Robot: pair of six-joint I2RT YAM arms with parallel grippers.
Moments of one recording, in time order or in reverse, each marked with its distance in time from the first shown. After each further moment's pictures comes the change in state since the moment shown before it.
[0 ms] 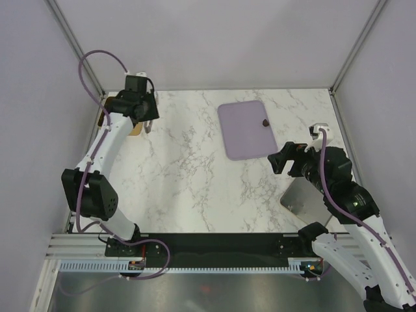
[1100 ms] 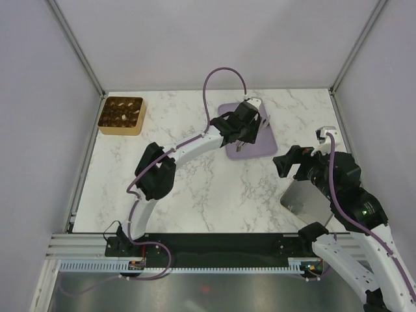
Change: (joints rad) left arm -0.729 0.531 0.339 0.268 0.016 -0.061; right arm 0.000 -0.055 0.037 -0.072 0.023 -0.024
